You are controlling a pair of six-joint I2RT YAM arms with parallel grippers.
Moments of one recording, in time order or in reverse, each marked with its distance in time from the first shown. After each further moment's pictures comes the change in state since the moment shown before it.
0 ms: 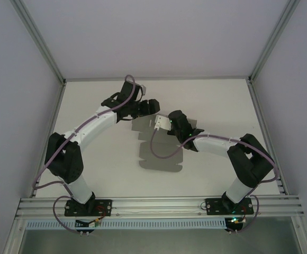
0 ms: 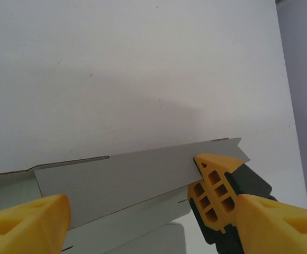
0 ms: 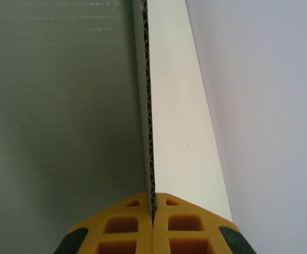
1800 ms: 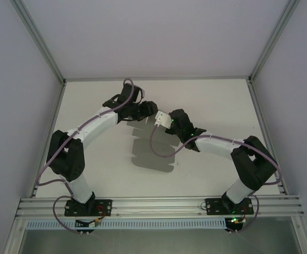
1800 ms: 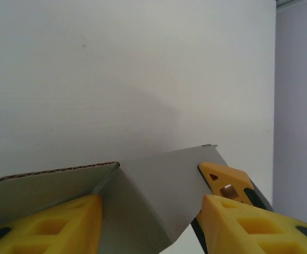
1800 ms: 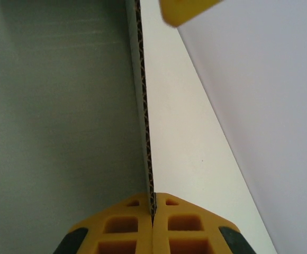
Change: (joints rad) left arm 0.008 0.035 -0.044 0.067 0.099 -0.180; right arm -0.005 -0.036 -0.003 0.014 -0.088 0.172
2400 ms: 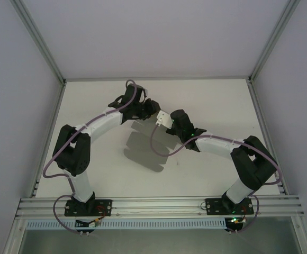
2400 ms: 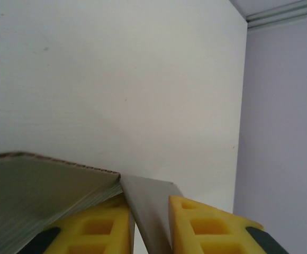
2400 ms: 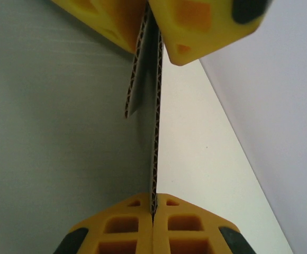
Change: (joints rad) left arm -0.004 0.078 -0.014 0.196 0.057 -0.160; right arm -0.003 0.000 -0.008 -0.016 0.021 0.050
